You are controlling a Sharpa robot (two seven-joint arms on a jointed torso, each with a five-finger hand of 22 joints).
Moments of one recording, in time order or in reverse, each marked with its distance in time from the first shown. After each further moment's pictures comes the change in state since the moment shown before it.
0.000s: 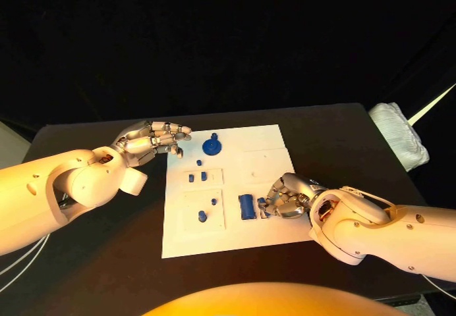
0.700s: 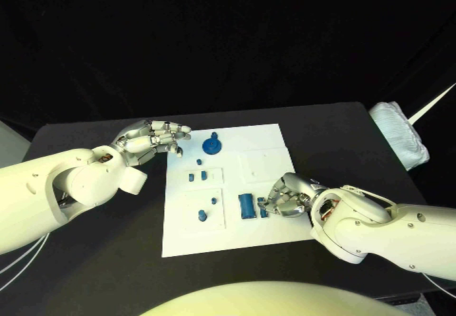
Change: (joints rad) left arm 0.000 -0.002 0.000 0.000 -0.002 0.001 -0.002; left_hand 0.000 0.000 0.000 0.000 0.000 0.000 0.000 0.000 0.000 0.000 0.000 0.000 0.000 0.000 0.000 0.000 0.000 0.000 0.000 0.000 0.000 0.000; right arm 0.000 -0.007 0.000 -0.003 0.000 0.018 0.000; right_hand -0.066 -0.005 -0.054 -0.015 0.011 0.002 -0.002 0.006 -0.001 0.000 0.000 0.000 0.000 0.000 0.000 0.000 0.001 0.000 0.000 0.000 0.000 0.000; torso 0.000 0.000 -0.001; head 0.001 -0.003
